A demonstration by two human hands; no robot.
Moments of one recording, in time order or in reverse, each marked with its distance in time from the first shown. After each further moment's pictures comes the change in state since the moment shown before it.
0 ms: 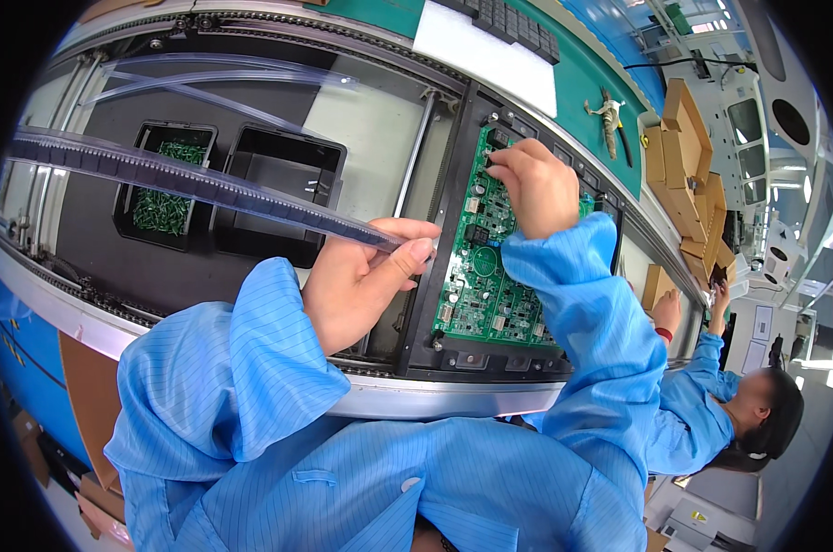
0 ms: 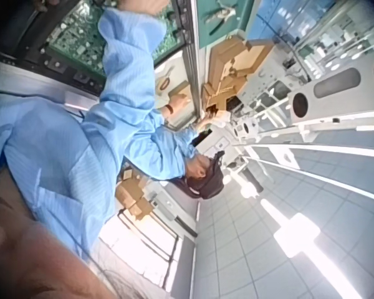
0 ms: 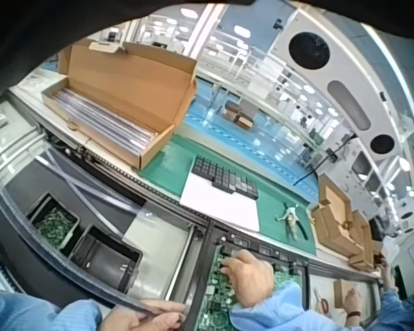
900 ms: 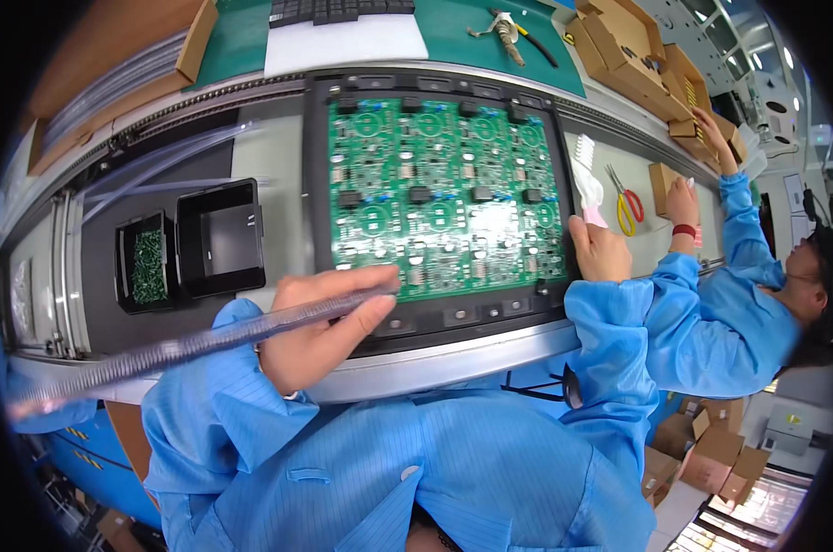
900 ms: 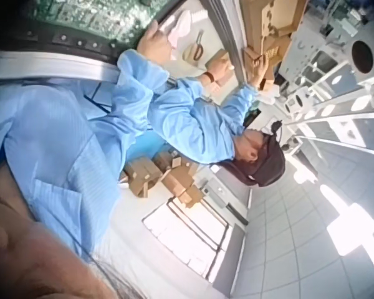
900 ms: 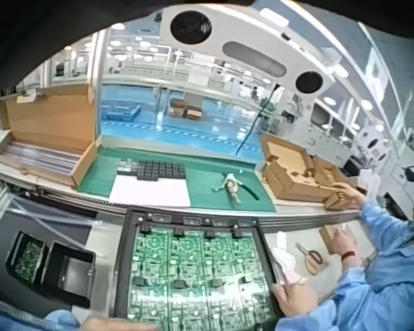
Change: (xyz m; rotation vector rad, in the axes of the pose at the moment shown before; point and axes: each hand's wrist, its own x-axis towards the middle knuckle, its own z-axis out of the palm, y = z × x) left_hand -0.028 -0.002 0.074 0.461 -0.234 0.261; right_hand -0.226 0.111 -0.040 0.001 -0.184 0.941
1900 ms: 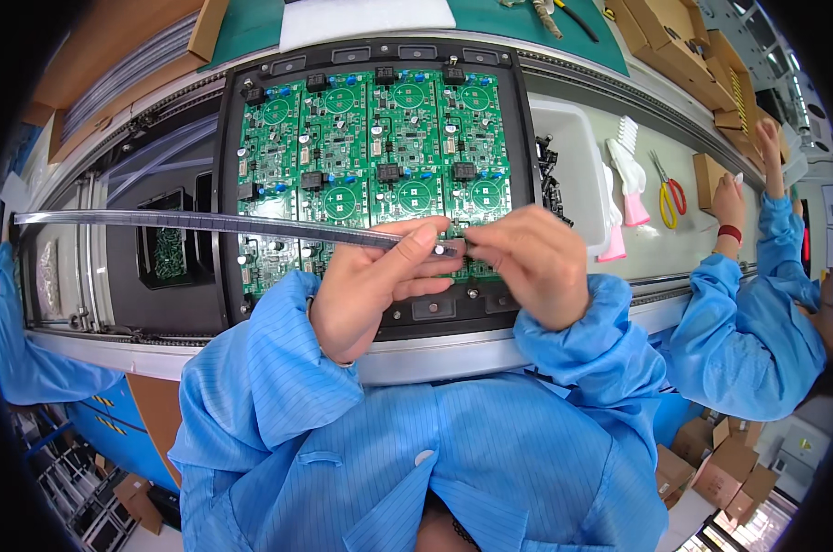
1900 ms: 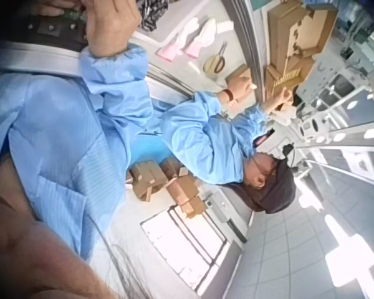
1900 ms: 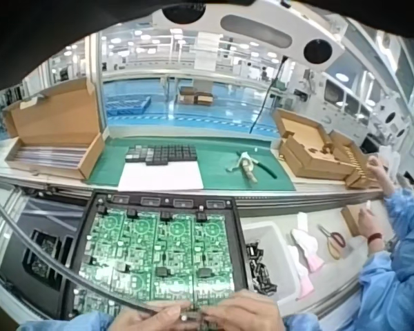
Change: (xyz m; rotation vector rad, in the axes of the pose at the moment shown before) left_hand 0.071 0.007 0.152 -0.558 0.118 -0.504; right_hand 0.008 0.009 0.010 0.974 0.107 -0.946
